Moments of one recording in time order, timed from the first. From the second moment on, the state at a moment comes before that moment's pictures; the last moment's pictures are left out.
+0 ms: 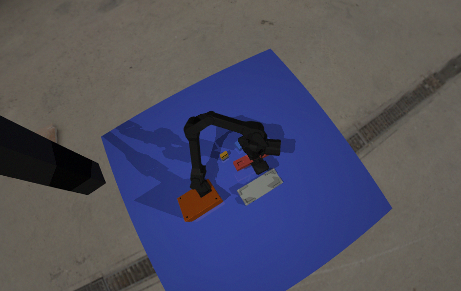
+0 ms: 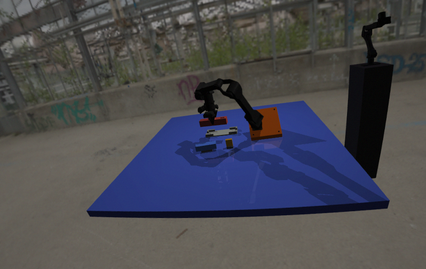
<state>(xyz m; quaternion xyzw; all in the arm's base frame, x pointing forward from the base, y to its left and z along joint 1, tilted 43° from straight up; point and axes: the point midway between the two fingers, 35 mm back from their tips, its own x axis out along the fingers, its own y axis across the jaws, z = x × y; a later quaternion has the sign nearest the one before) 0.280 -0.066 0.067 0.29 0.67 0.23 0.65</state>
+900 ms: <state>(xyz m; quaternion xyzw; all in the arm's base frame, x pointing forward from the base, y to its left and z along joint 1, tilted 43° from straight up) 0.274 -0.101 0.002 0.26 0.66 0.25 0.66</state>
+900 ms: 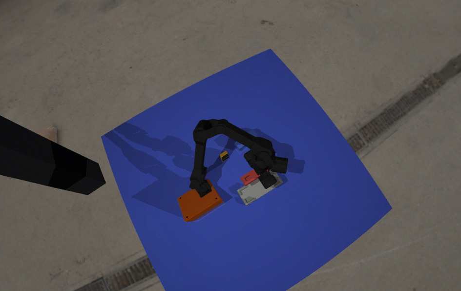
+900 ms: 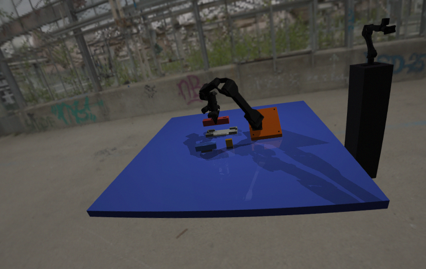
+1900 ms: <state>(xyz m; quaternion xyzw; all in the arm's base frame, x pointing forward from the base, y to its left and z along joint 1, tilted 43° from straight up) 0.250 -0.119 -0.062 0.24 0.65 0.26 0.67</state>
